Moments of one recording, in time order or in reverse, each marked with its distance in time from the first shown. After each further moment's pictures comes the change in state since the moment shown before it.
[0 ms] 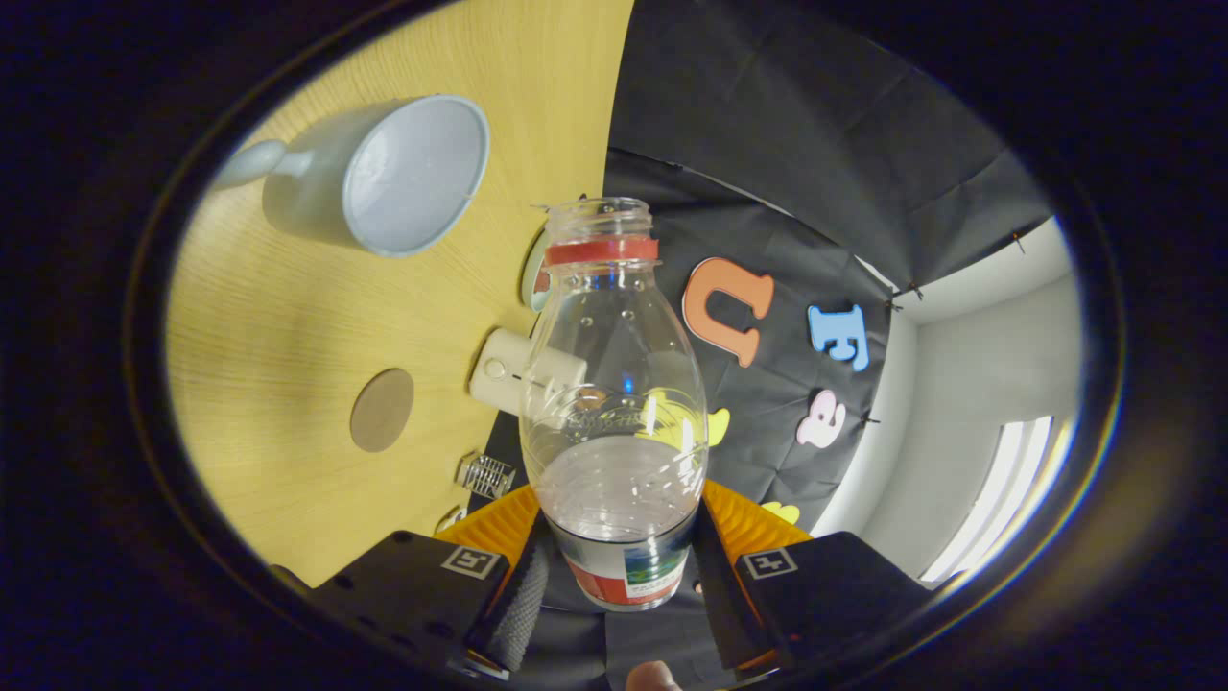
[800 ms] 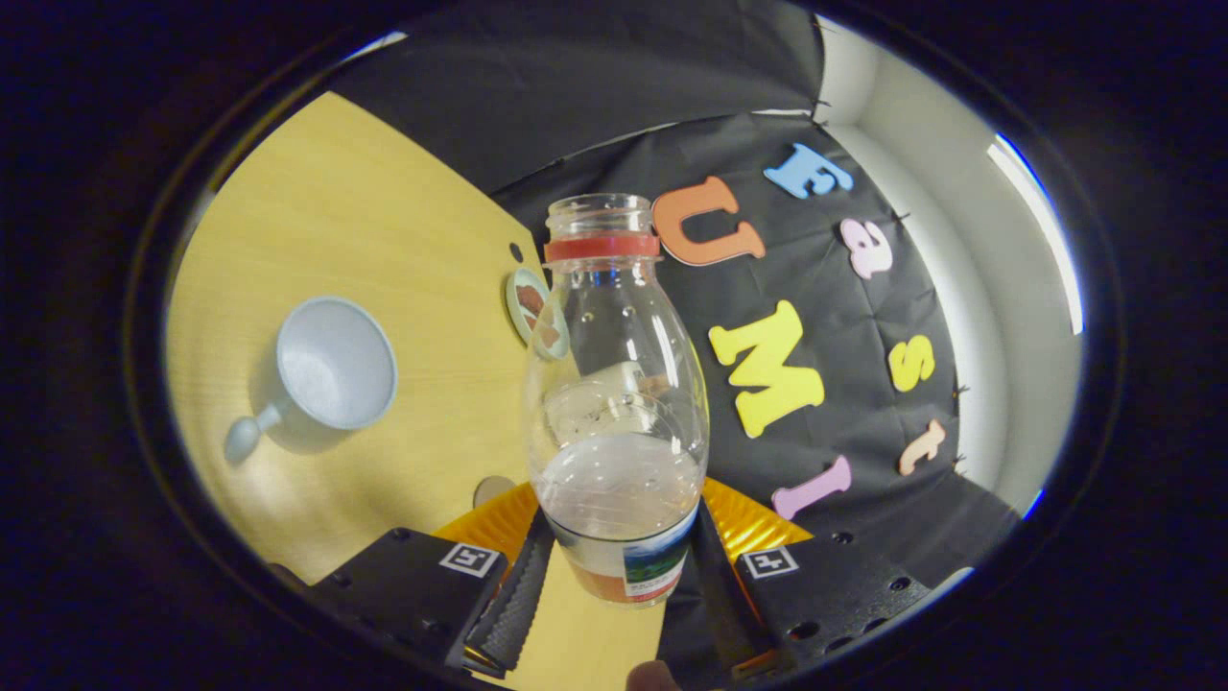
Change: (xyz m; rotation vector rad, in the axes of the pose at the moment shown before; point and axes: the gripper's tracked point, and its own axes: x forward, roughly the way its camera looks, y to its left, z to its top) arm -0.011 0.021 0.003 0.827 0.030 0.236
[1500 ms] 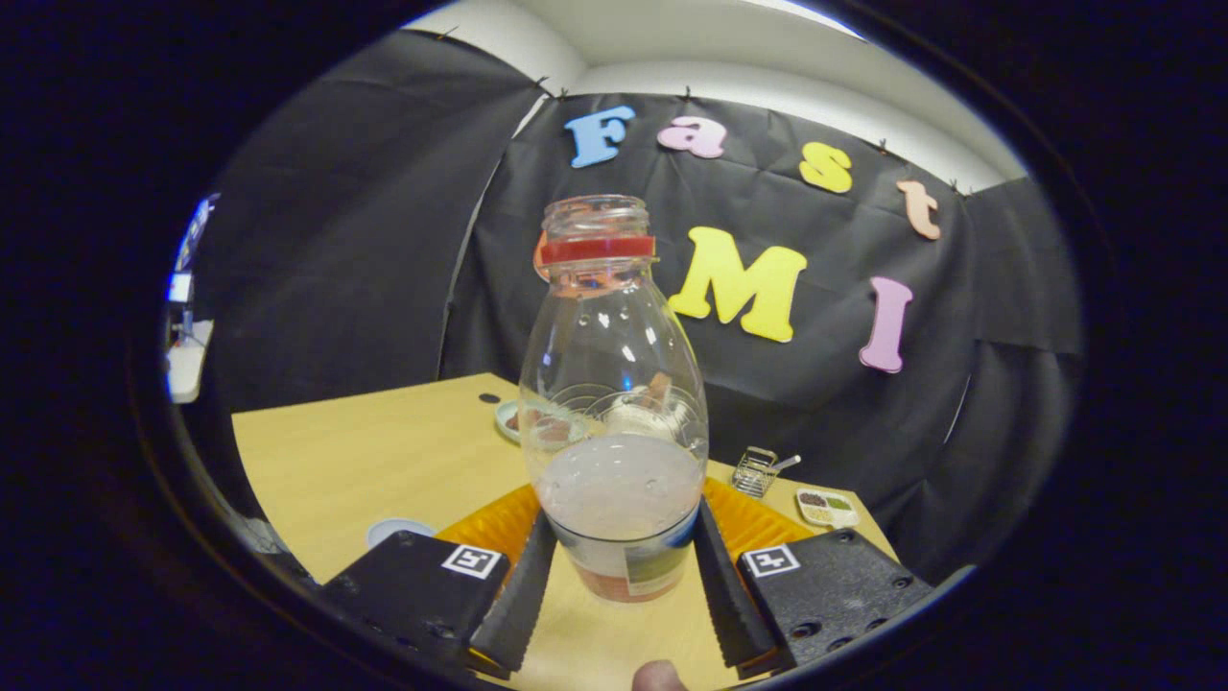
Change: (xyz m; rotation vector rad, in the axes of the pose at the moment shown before) arm -0.015 -0.075 0.004 0.833 -0.119 0.113
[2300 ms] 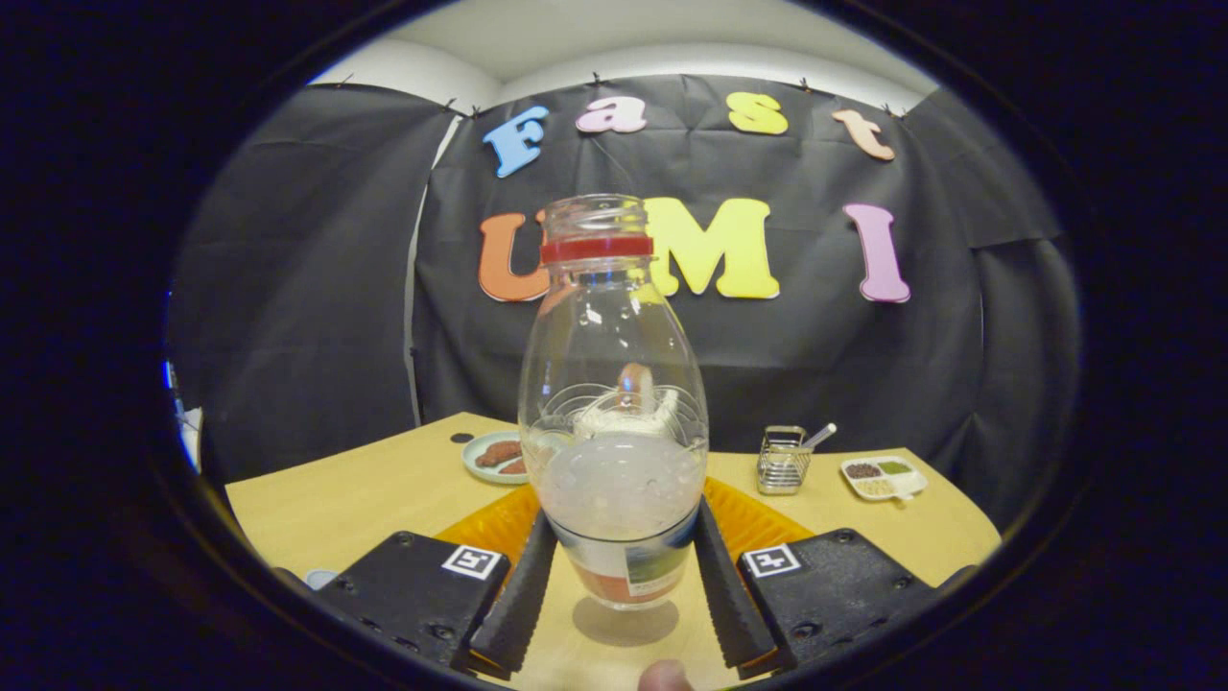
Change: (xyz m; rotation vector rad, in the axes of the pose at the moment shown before) arm 0.133 -0.037 -0.054 0.217 0.007 -0.002
